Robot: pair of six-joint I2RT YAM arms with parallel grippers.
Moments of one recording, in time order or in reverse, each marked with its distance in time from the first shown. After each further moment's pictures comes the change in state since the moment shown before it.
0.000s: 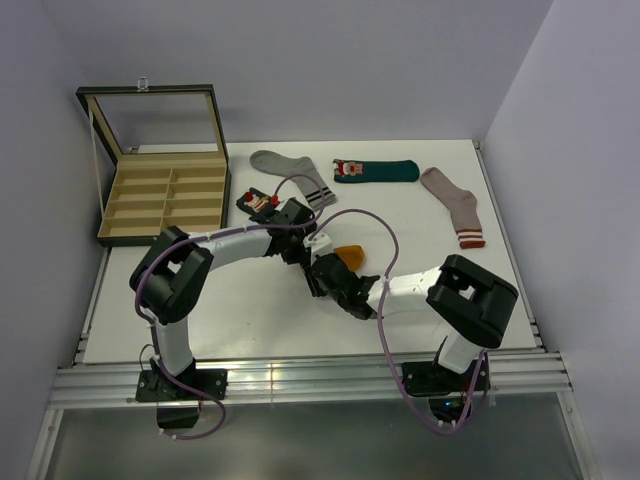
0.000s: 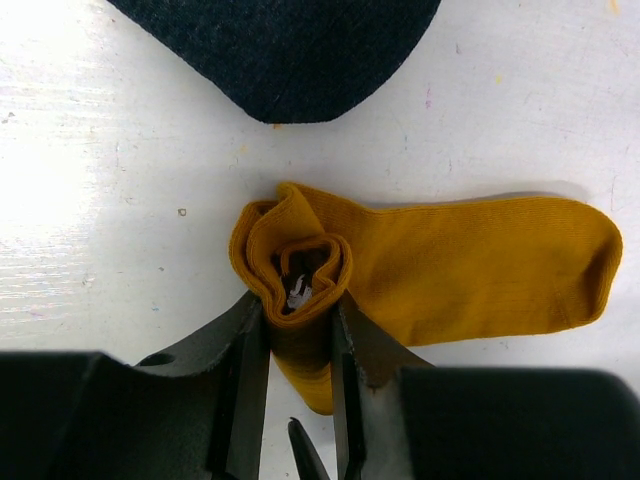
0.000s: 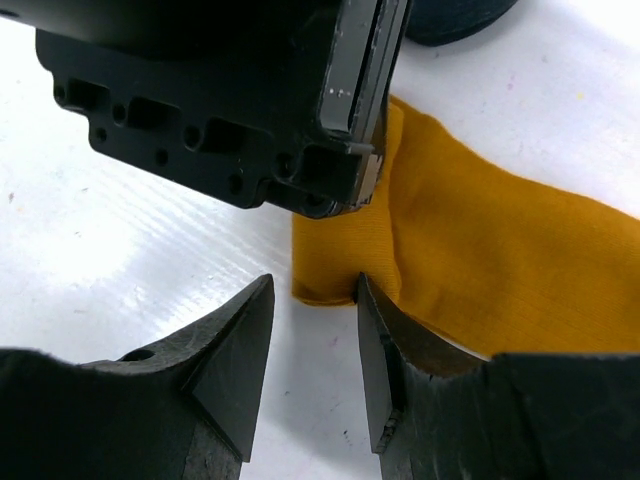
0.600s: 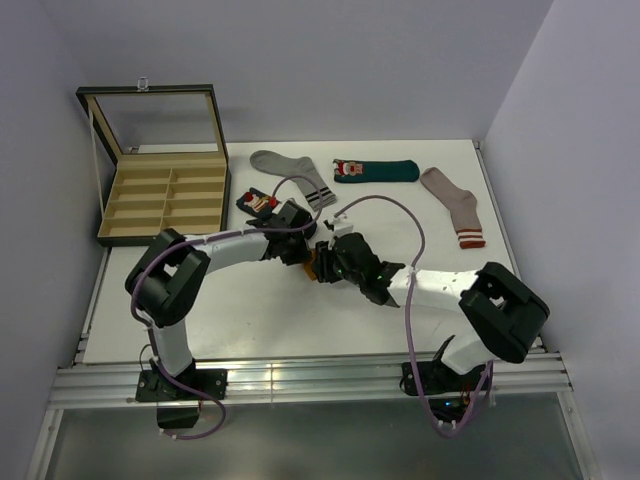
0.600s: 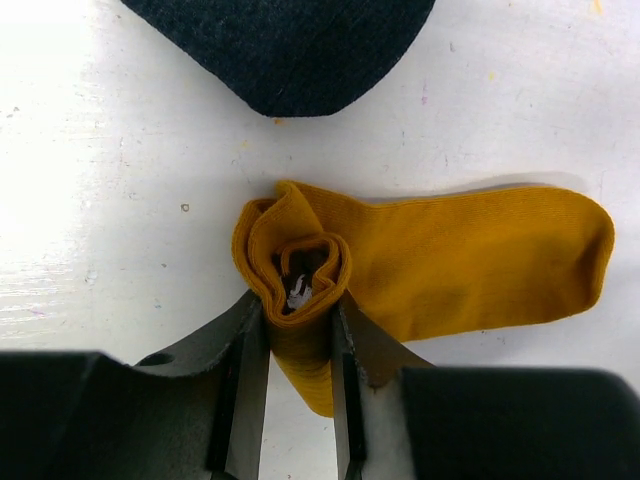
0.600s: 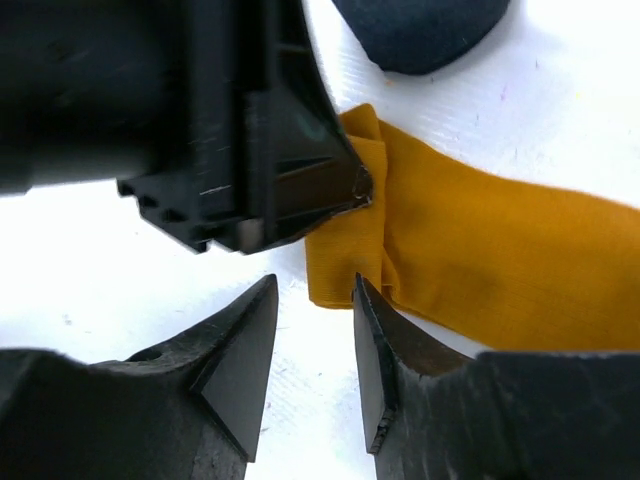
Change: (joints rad) left arm 0.001 -0.035 -0.060 0.067 -0.002 -0.003; right arm -0.183 -0.163 -0.007 -0.090 -0.292 0.193
